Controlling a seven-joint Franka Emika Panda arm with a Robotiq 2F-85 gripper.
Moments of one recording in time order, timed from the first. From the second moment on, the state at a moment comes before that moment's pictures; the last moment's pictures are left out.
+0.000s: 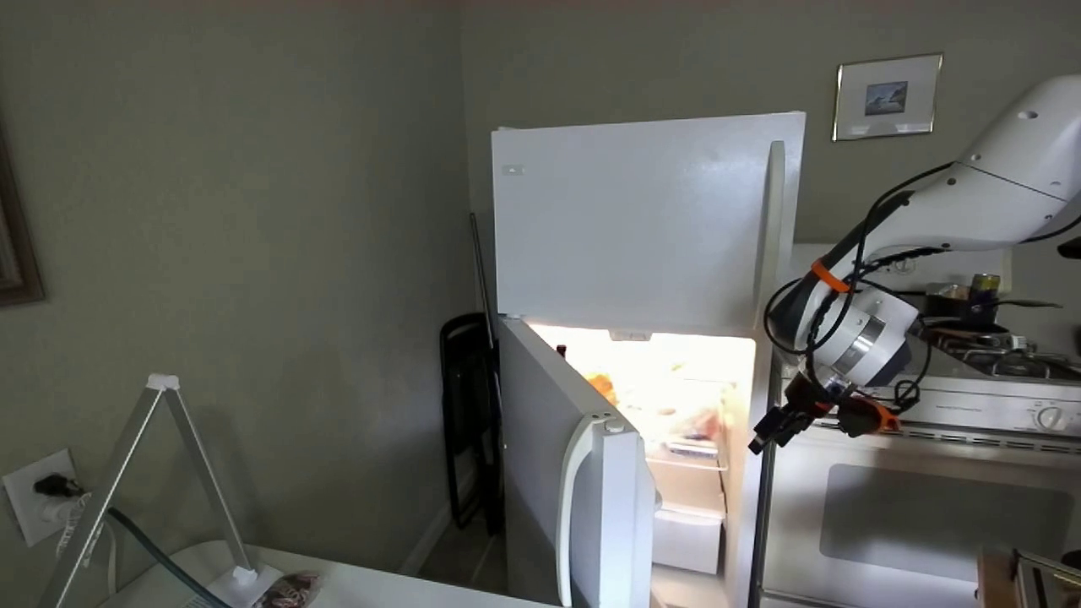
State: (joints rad) arm -0.15 -0.09 0.05 -2.74 1.38 3.03 -1.21
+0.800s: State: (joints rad) arm -0.20 -0.02 0.03 -2.69 1.36 3.16 -0.99
